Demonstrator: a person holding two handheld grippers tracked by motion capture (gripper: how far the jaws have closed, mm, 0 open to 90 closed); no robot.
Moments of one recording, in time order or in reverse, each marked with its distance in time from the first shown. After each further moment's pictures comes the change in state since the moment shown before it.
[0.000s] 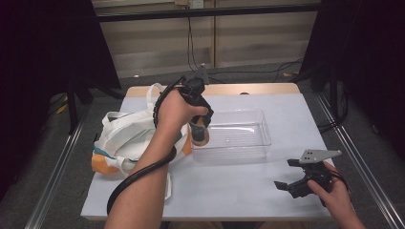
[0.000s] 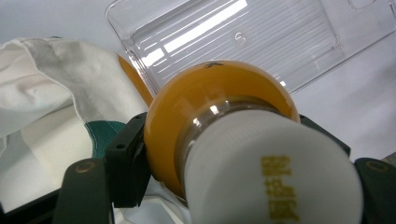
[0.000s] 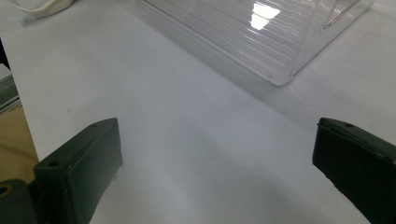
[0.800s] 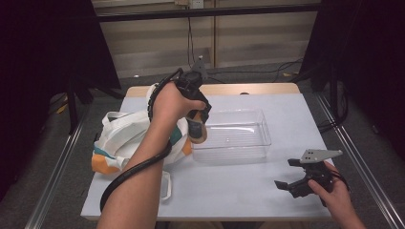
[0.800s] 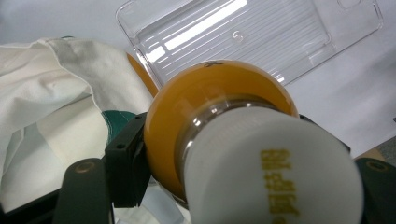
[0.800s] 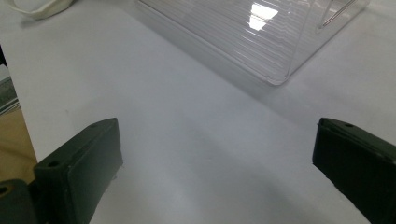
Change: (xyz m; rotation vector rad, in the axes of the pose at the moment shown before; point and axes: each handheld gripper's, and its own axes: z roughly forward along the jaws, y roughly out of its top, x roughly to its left) left arm 0.001 0.001 -0.022 0.015 -0.004 0.005; right arm -0.001 0.000 -0.001 -0.003 -0.004 0.008
